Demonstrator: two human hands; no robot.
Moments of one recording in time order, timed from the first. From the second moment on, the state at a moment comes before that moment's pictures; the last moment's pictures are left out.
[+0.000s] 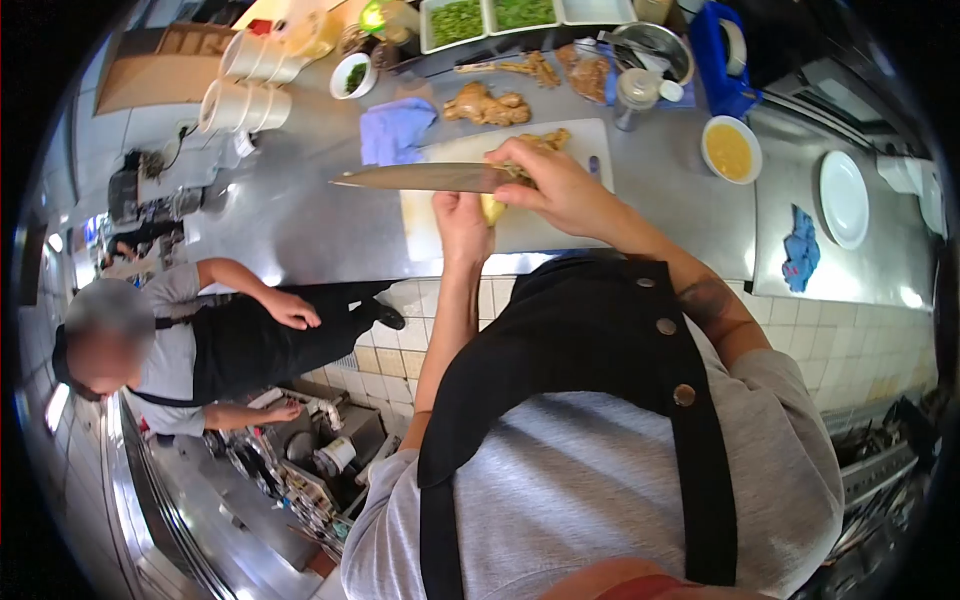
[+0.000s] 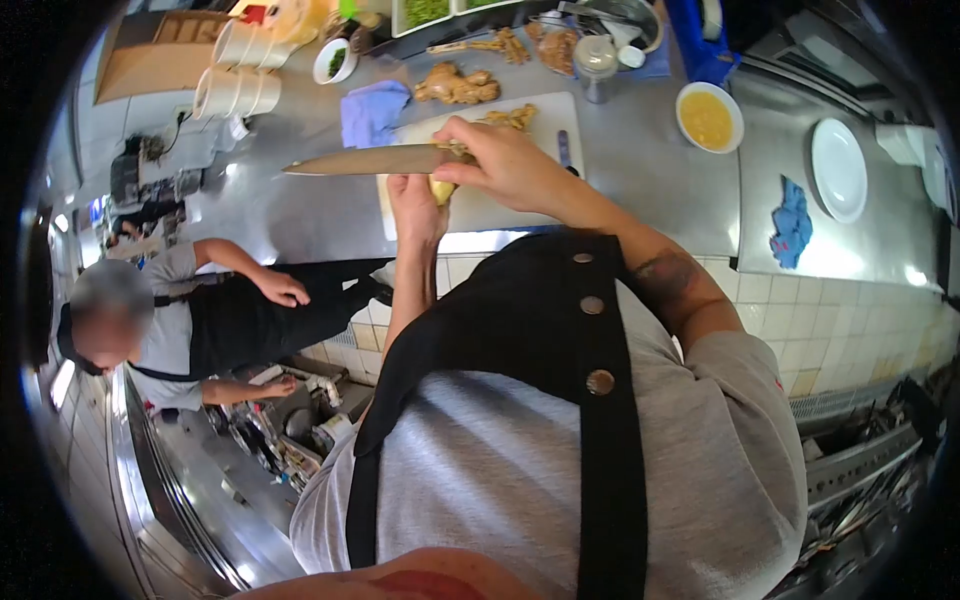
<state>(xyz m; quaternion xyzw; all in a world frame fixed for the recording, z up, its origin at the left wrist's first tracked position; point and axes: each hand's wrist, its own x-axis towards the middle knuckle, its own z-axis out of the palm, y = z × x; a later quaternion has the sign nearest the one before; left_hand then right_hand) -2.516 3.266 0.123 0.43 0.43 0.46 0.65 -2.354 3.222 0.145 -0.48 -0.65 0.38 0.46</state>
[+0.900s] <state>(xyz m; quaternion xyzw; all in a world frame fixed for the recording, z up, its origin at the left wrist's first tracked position) -2.504 3.256 0.142 0.63 0.51 0.44 0.39 -2.352 3.228 0.146 -0.53 -0.67 0.31 0.42</state>
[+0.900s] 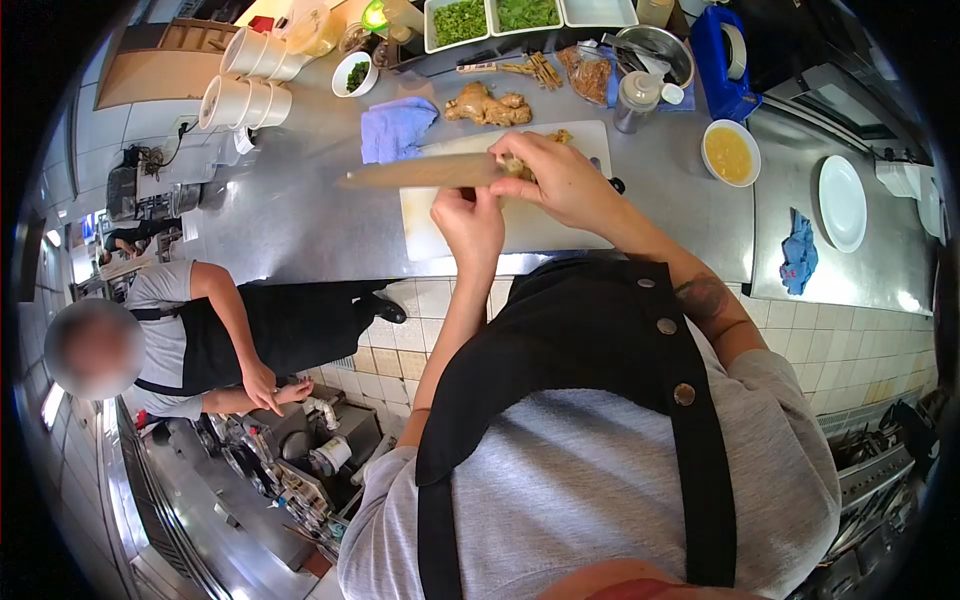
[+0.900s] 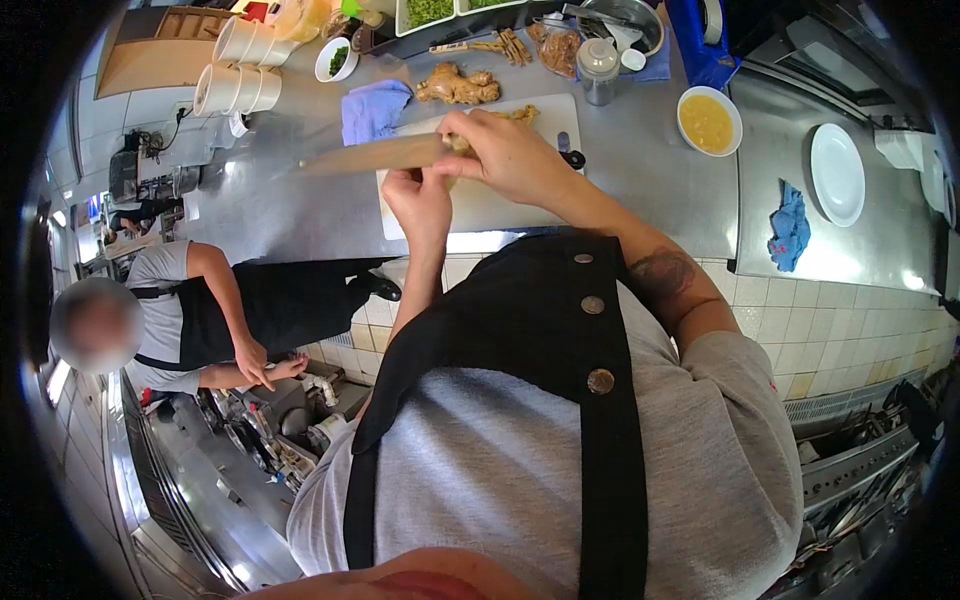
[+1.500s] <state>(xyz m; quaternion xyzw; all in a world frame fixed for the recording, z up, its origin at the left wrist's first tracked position) -2.534 3.248 0.057 0.41 0.46 0.30 0.73 -2.343 3.223 0.076 -0.61 -0.68 0.25 0.33</state>
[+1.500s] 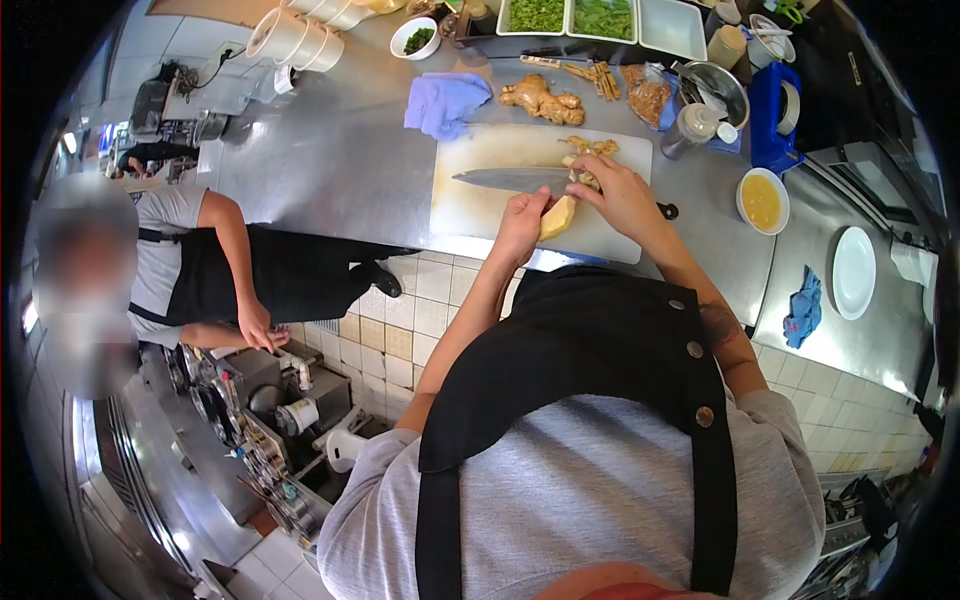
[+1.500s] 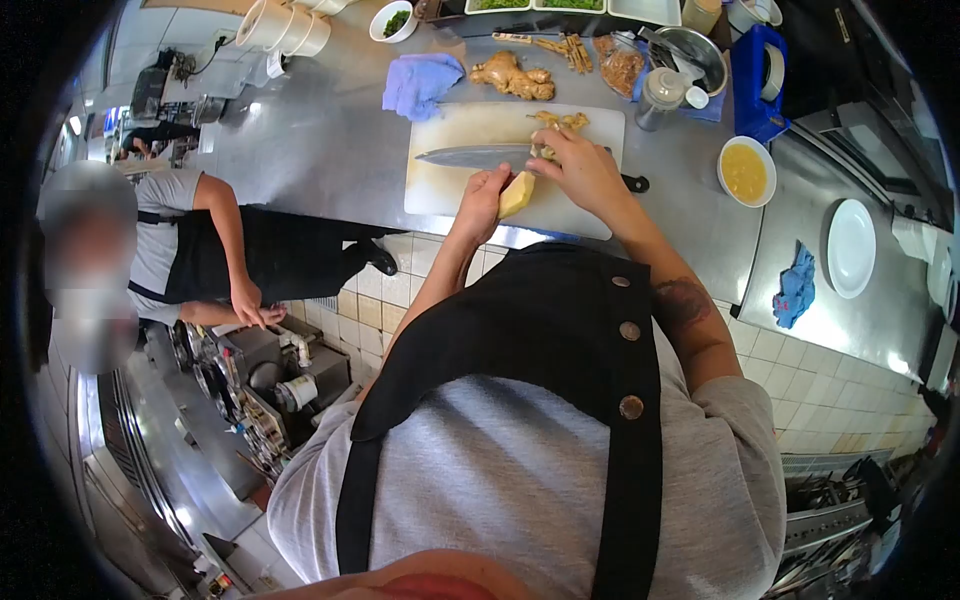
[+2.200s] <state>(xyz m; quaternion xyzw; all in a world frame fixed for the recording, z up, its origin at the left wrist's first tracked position) -2.548 3.248 0.043 0.45 0.47 0.29 0.70 -2.338 3.249 0.075 -0.68 -0.67 0.10 0.30</state>
